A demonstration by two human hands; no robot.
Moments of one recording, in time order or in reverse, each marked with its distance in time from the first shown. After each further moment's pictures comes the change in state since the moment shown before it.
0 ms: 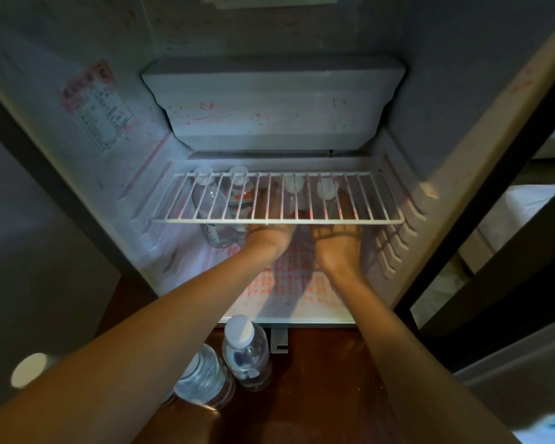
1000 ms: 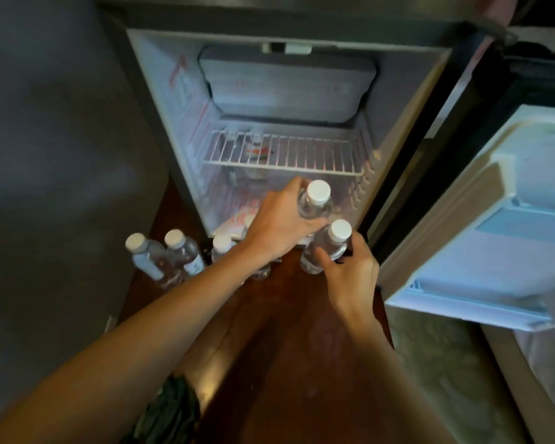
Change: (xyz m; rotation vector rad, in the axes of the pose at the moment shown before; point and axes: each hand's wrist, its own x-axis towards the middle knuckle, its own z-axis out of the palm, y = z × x) left_hand -0.207 0.027 -0.054 -0.261 0.172 0.358; right_hand -0.185 -0.067 -0.138 -0.112 -0.053 0.102
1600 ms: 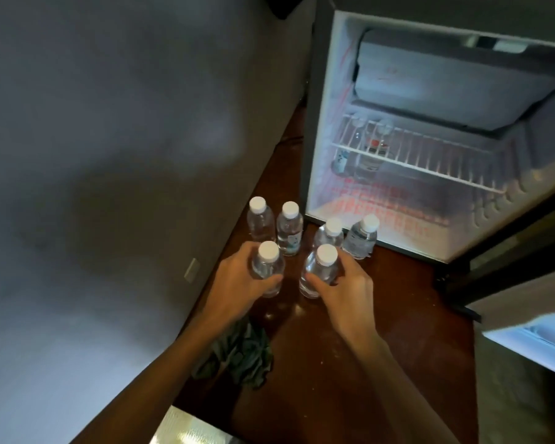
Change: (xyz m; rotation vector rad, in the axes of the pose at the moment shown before) left_hand -0.196 -0.136 -0.098 -0.059 0.233 -0.471; right_hand -0.089 -0.042 0.097 -0.014 -0.519 -0.151
